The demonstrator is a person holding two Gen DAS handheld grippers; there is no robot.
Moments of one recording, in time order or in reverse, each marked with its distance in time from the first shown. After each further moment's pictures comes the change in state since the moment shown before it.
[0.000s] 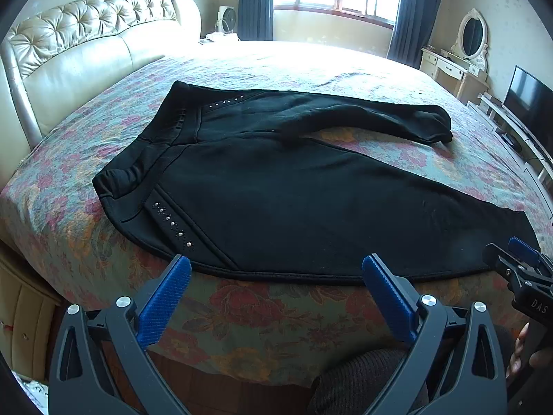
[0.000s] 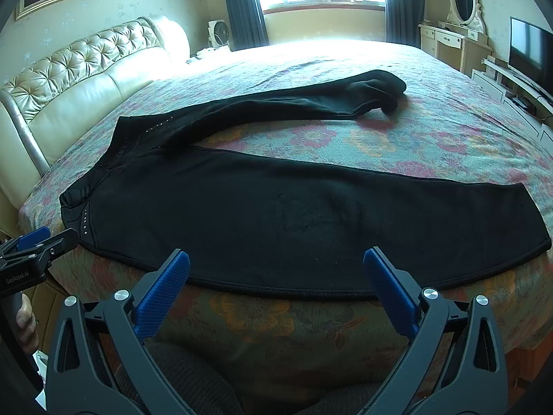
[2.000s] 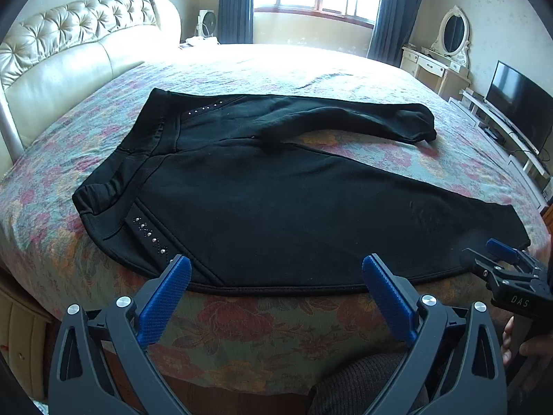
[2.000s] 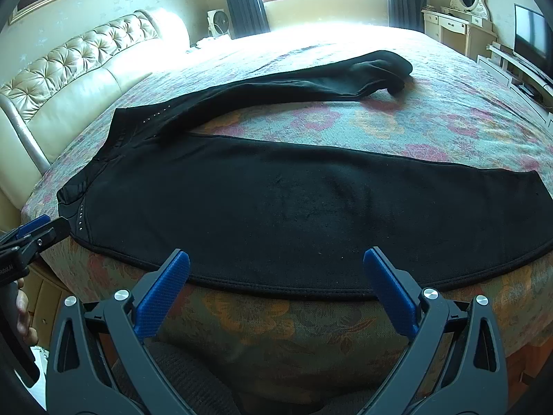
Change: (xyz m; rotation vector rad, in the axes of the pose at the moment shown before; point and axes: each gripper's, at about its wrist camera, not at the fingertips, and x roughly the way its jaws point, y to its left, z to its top) left arm 0.011 0.005 0.014 0.025 0.010 -0.114; right arm 0.026 -0.008 0.000 0.019 0.059 0.027
